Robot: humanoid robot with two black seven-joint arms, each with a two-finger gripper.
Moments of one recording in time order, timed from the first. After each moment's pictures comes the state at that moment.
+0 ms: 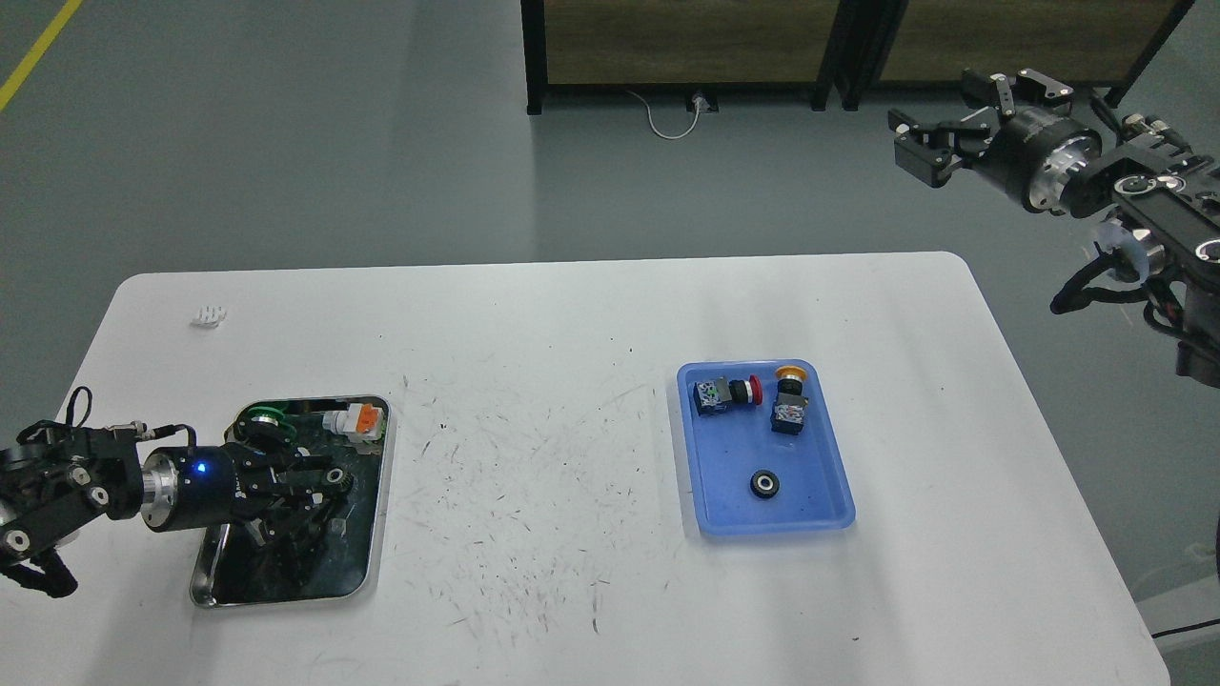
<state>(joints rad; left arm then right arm) -0.75 0.51 0.07 -0.60 0.92 -0.49 -0.49 1.05 -0.58 0.35 0.58 -0.51 0.27 0.22</state>
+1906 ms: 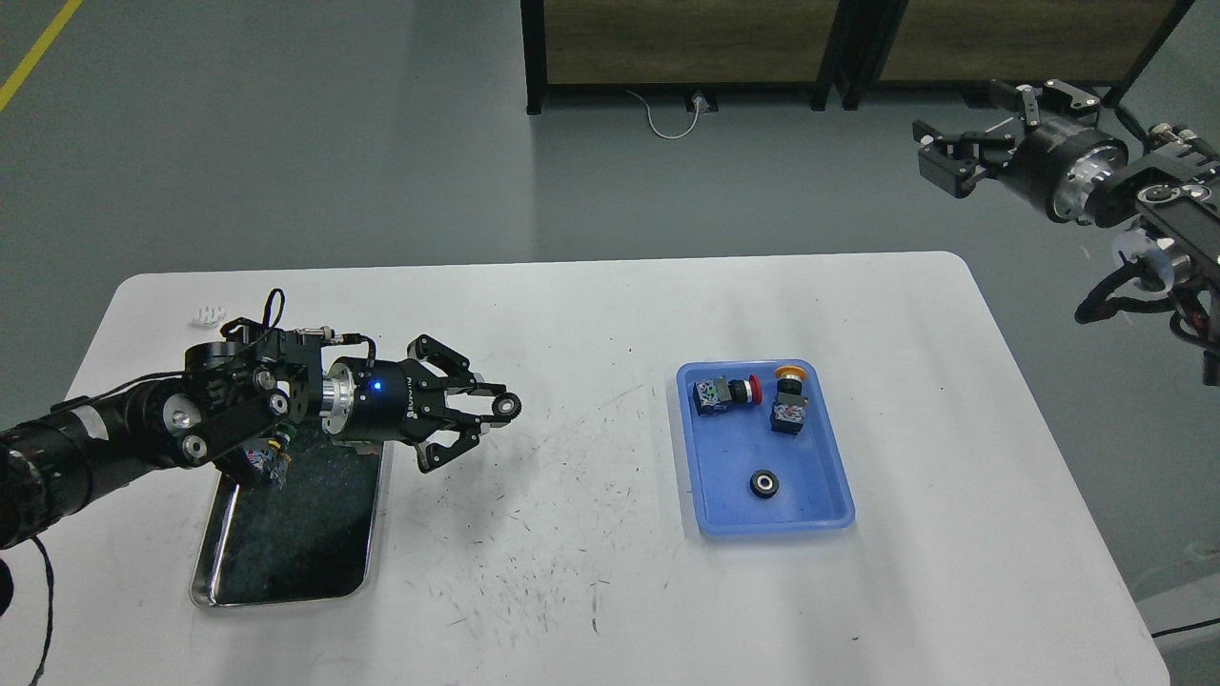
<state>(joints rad) -0.98 0.21 0.13 -0.61 0.93 -0.49 -0.49 1.04 -0.62 0.32 0.56 -0.51 0.27 0.22</state>
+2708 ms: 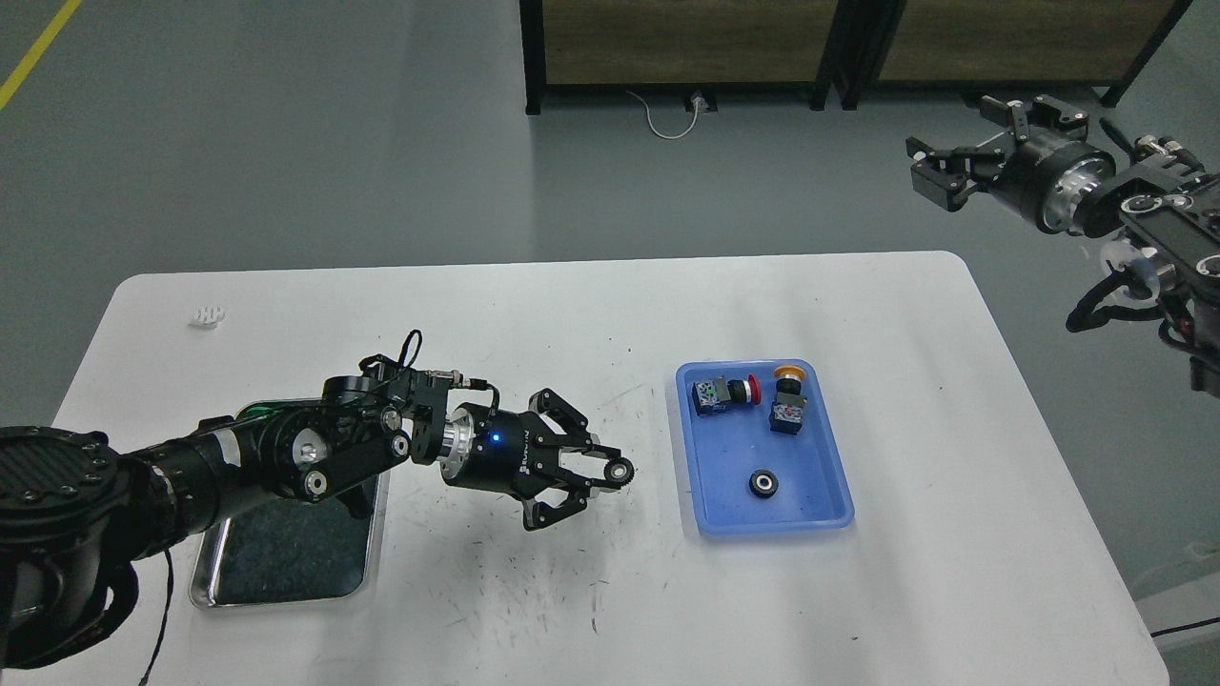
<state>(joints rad) -0.97 0.00 0.19 -0.61 0.94 -0.49 -0.49 1.04 -0.58 0.30 0.53 -0.51 0.27 0.22</state>
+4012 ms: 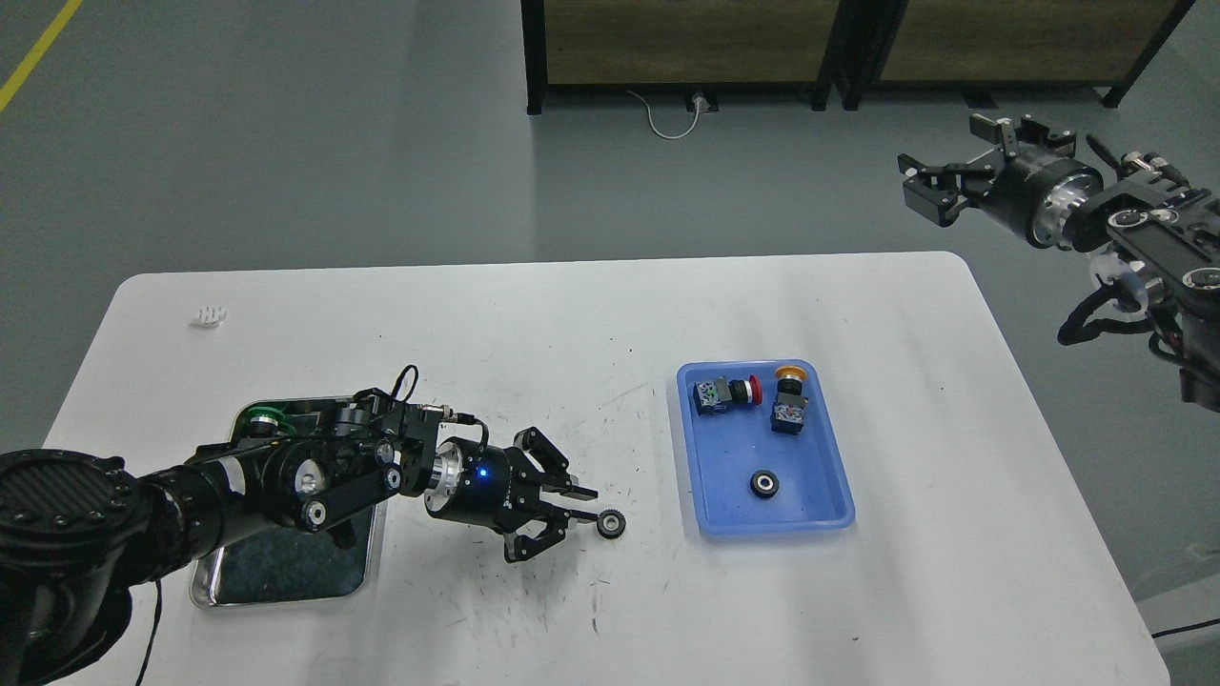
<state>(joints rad) -0.93 0.00 0.27 -0.55 0.92 -0.48 -0.49 1.01 -0.58 0.30 0.52 -0.52 0.26 0.22</state>
